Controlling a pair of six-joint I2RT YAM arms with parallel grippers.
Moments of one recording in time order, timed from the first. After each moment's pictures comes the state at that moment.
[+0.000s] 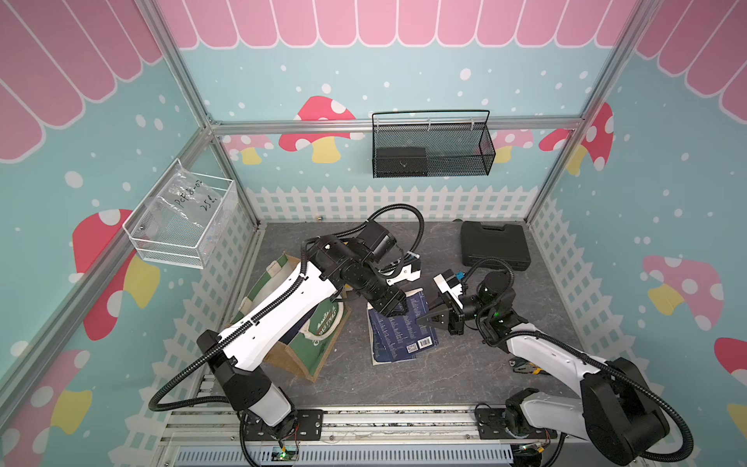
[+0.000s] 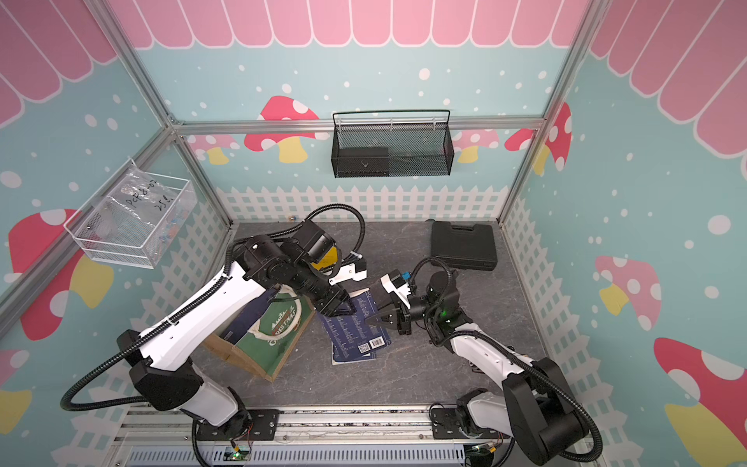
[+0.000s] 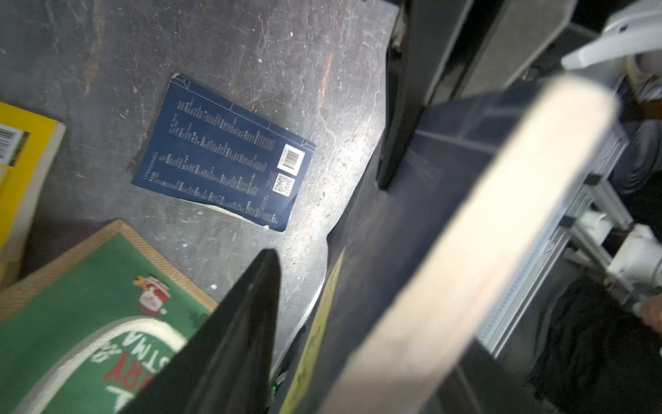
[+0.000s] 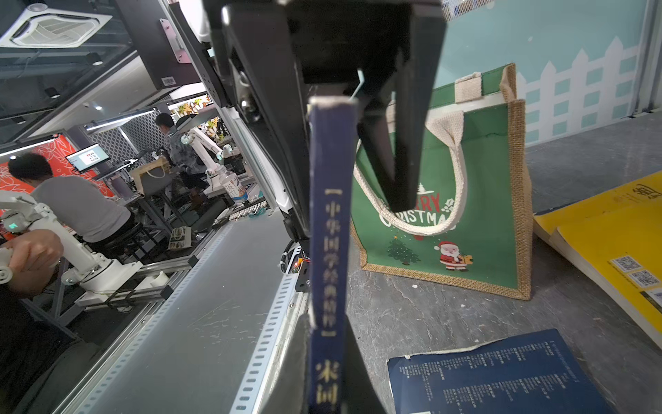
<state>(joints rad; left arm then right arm) -0.78 1.60 1.85 -1.36 0.38 0.04 0.42 1.24 0.57 0.66 -1.35 0.36</state>
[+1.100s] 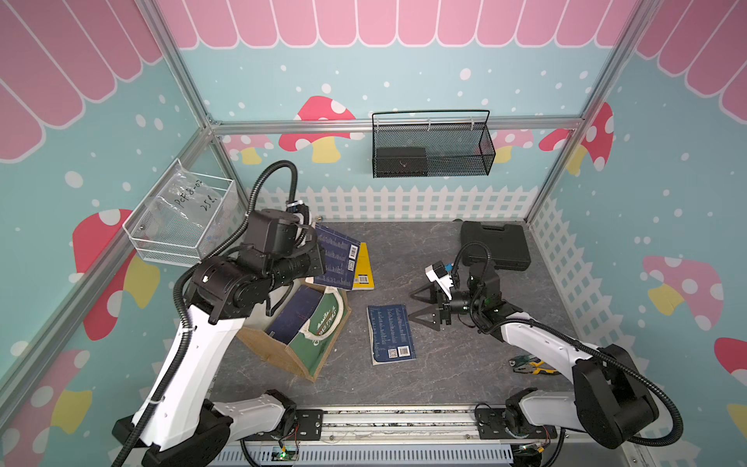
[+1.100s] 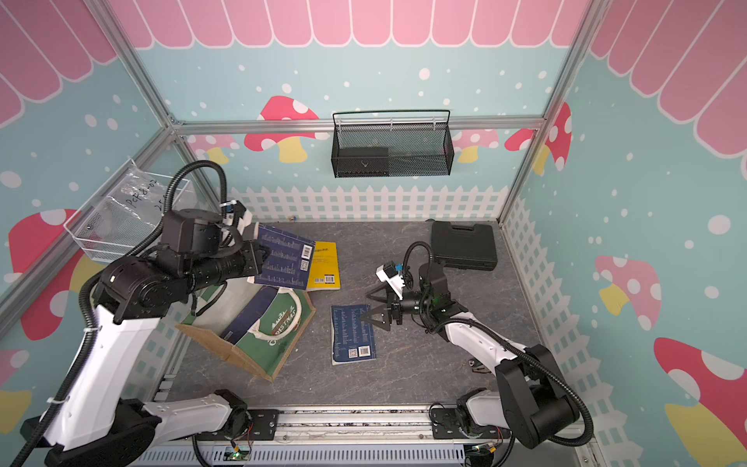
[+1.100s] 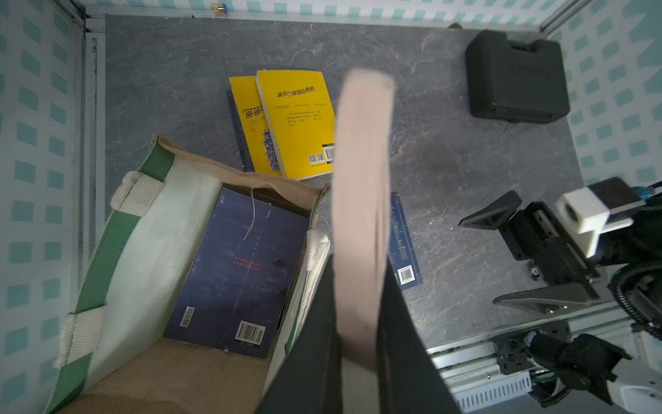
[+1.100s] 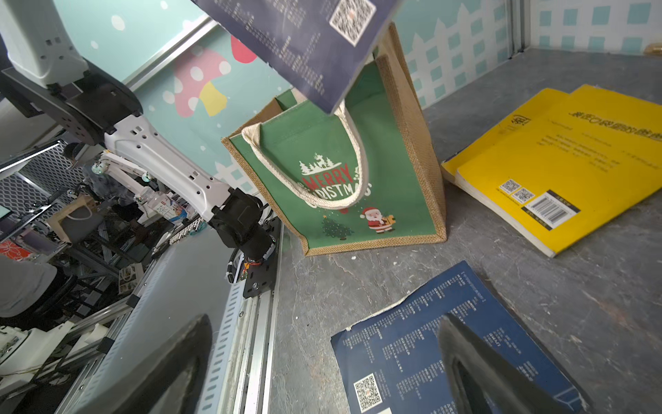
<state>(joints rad) -0.48 1.19 1.78 -1.22 -0.16 -0.54 0.42 1.32 0.67 0.31 -1.11 0.18</state>
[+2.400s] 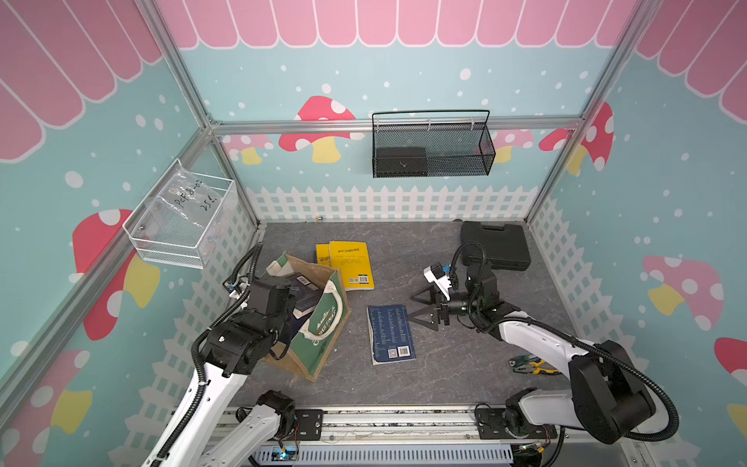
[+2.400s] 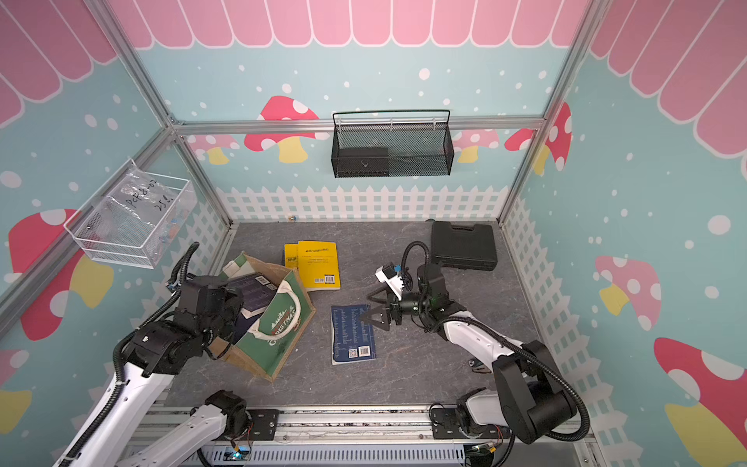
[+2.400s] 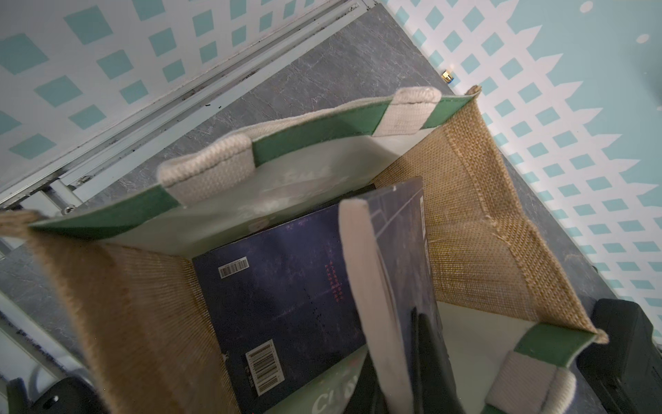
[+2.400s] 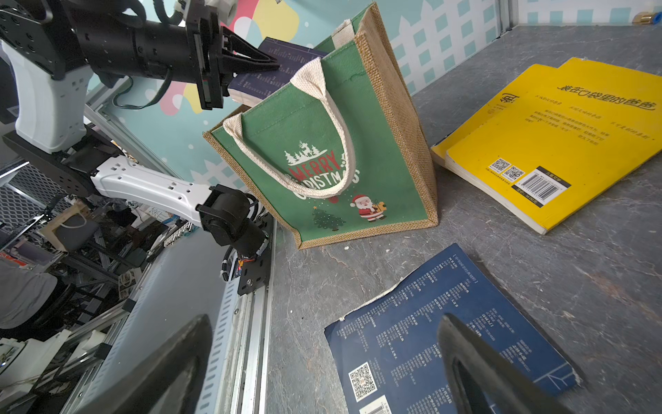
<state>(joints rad) -0.35 0.81 1.03 -0.98 -0.41 -1.44 0.42 1.34 0.67 0.28 -1.09 0.16</state>
